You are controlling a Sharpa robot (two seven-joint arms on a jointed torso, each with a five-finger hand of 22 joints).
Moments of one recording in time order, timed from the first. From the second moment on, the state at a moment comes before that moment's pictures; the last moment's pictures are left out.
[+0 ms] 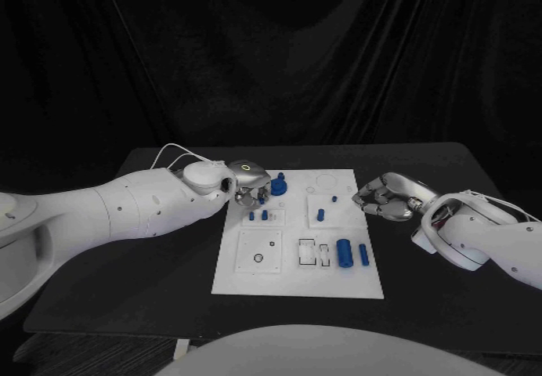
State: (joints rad) left arm 1.17 -0.58 -0.21 1.09 -1.76 -0.20 0.12; left_hand 1.47 -0.08 0.37 0.07 0.10 1.09 0.06 0.09 0.28 1.16 0.00 0.15 0.18 1.32 -0.04 1.14 0.90 0.08 1.41 0.08 1.23 1.31; right arm 1.16 -0.92 -0.21 1.50 -1.15 -0.38 0.09; right_hand 1.39 0.01 0.10 0.27 0.67 0.94 0.13 0.15 0.12 1.46 0.06 1.52 1.31 1.46 -0.02 1.47 1.31 0.10 1.37 0.08 0.93 1.31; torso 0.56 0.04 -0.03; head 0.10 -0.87
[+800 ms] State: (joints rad) left arm 1.16 -0.57 -0.21 1.08 -1.76 -0.17 0.09; left_hand 1.44 -0.13 0.39 0.08 0.09 0.89 -0.02 0.06 0.23 1.12 0.00 0.09 0.16 1.28 -0.04 1.11 0.86 0.08 1.38 0.09 1.19 1.31; right arm 1.16 -0.92 -0.21 1.50 -1.15 -0.38 0.08; right_hand 1.39 0.01 0.10 0.27 0.67 0.94 0.13 0.15 0.12 1.46 0.06 1.51 1.31 1.46 -0.02 1.47 1.31 0.10 1.37 0.08 0.92 1.31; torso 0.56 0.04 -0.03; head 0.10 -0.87
